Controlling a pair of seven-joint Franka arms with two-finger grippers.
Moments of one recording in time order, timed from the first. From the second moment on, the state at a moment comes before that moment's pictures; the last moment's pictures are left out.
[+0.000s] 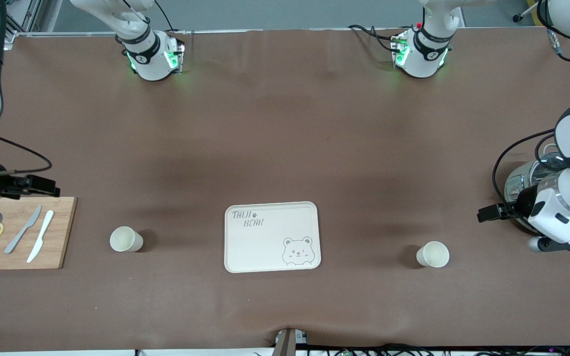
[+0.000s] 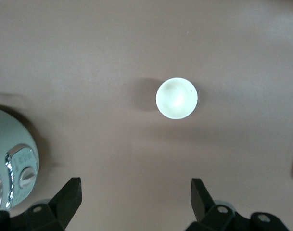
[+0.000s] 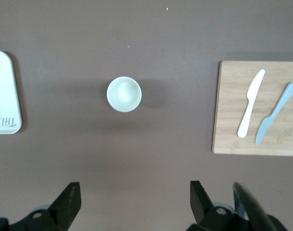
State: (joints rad) left arm 0.06 0.49 -0.10 -1.33 -0.01 1.80 -0.14; right arm -0.04 0.42 -0.03 -1.28 0.05 1.62 -0.11
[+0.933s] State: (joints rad) left arm 0.05 0.69 -0.10 -1.33 0.00 2.09 -0.14; right arm -0.04 0.65 -0.03 -1.39 0.05 1.91 -0.11
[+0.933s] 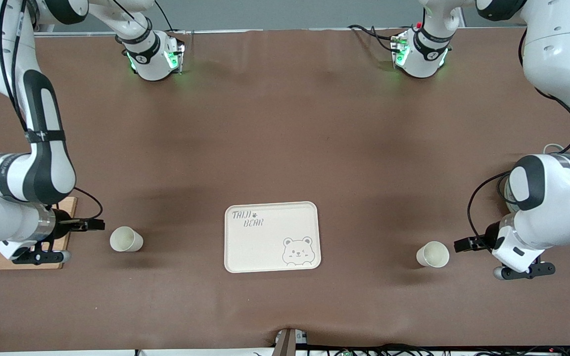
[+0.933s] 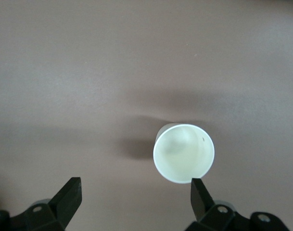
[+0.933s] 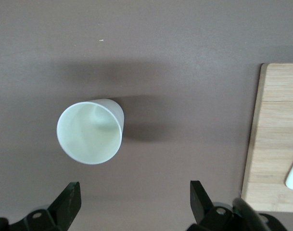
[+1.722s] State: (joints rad) left arm 0.02 0.83 -0.10 -1.33 0.00 2.26 -0.14; right arm -0.04 0.74 -0.03 -1.39 0.06 2.06 -0.10
